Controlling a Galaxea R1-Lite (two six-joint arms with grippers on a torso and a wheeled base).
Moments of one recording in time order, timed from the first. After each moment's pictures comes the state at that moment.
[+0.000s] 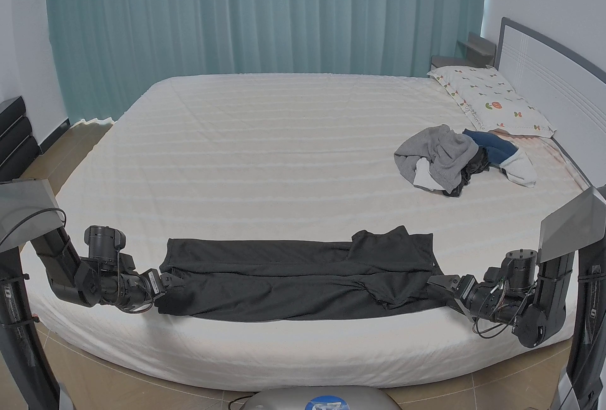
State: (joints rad) left arm 0.06 2.19 -0.60 -0.68 -0.30 -0.44; right arm 0.11 2.37 -0.27 -1.55 0.35 0.86
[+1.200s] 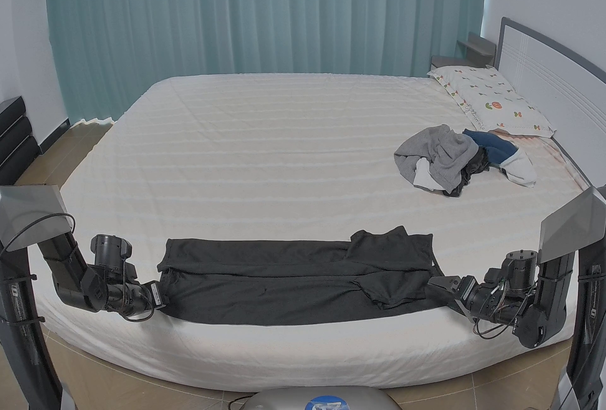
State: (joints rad) left arm 0.07 2.23 -0.59 -0.67 -0.16 -0.35; right arm 0.11 2.37 -0.26 -1.55 0.35 0.86
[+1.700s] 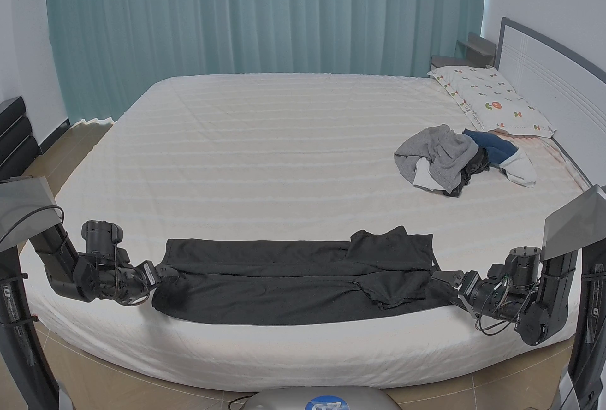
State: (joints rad) left arm 0.09 2.18 -0.67 -0.68 -0.25 -0.55; right arm 0.09 2.35 -0.27 -1.55 0.35 0.86
